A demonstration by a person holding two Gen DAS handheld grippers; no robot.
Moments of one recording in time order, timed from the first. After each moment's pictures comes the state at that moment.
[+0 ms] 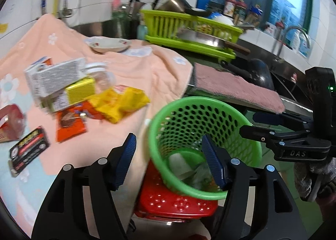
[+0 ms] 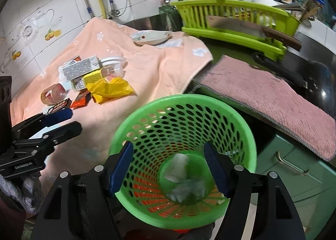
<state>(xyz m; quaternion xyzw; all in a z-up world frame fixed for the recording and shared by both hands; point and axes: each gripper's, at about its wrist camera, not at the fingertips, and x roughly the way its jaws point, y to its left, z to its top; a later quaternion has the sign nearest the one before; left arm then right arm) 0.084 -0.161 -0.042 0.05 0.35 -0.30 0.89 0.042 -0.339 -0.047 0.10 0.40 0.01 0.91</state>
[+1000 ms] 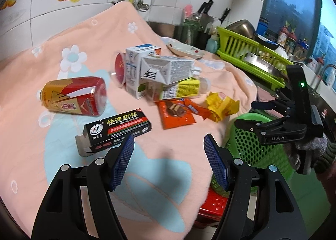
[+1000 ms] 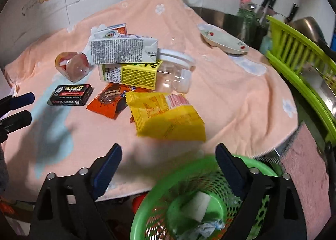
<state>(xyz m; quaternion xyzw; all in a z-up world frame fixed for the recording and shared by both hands) 0.111 -0.012 -0.035 -0.02 0.35 -0.16 0.92 0.187 -0.224 -0.060 -0.06 0.43 0.16 0.89</state>
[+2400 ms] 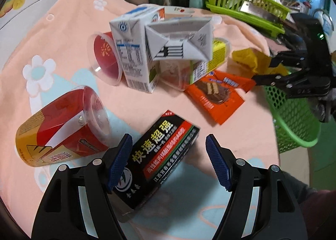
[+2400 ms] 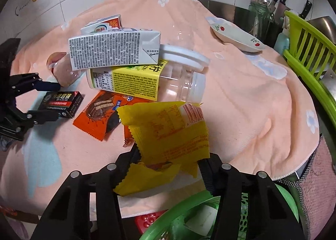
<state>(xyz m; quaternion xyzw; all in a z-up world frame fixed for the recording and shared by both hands) 0.215 0.003 -0.074 0.15 0.43 -0.25 0.85 0.234 -0.207 -0.081 -0.05 0.45 0.17 0.88</state>
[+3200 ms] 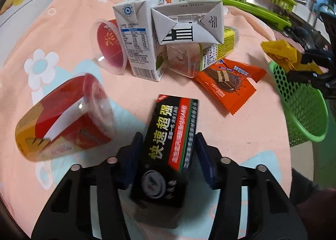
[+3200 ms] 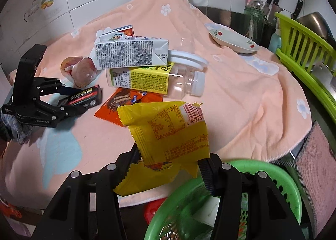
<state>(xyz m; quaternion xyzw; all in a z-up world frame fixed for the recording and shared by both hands) 0.216 0.010 -0.083 0.15 0.45 -0.23 0.85 0.189 -0.215 -0.063 -0.03 0.43 0.17 0.89</state>
